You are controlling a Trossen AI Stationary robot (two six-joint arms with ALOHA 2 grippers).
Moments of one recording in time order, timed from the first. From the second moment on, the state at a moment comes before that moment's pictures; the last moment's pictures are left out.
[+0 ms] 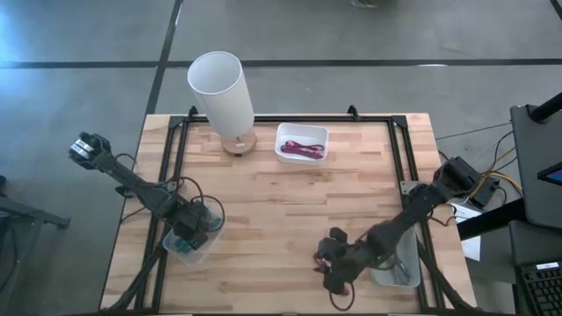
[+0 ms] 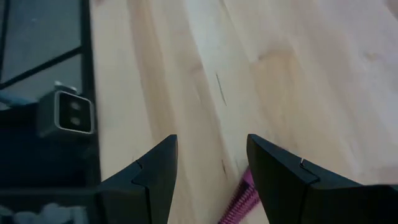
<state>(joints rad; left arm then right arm) -0.57 1.07 0.54 -0.88 0.16 -1.39 0.66 1.69 1.03 -0.24 0.31 0.93</state>
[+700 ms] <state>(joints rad) -0.58 1.06 0.92 -0.84 -0.46 -1.06 0.66 1.80 1.03 -0.41 0.25 1.17</state>
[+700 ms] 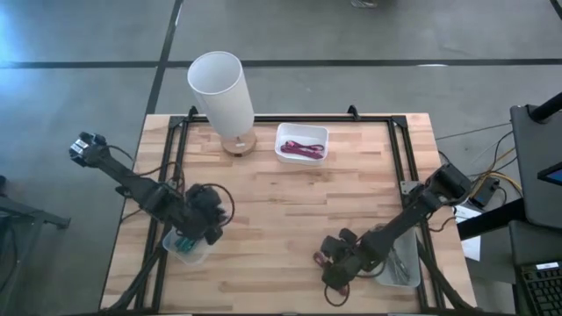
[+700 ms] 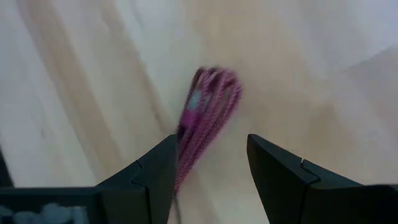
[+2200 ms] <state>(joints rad) -0.58 1.08 0.63 -0.24 -0.74 -0.76 0.23 1.73 1.34 -0.64 0.65 0.16</state>
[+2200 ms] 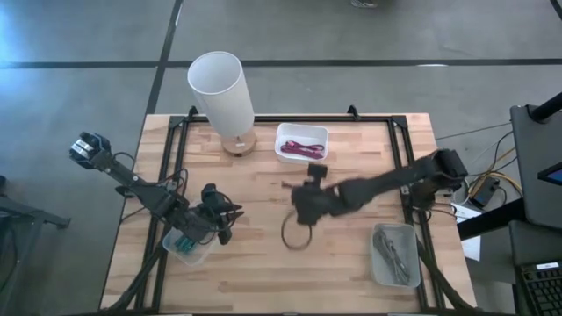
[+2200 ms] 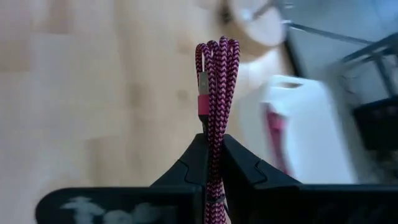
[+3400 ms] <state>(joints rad) -0.58 1.08 0.63 -0.25 -0.80 -0.76 -0.41 1.97 1.22 -0.17 0.20 -0.31</state>
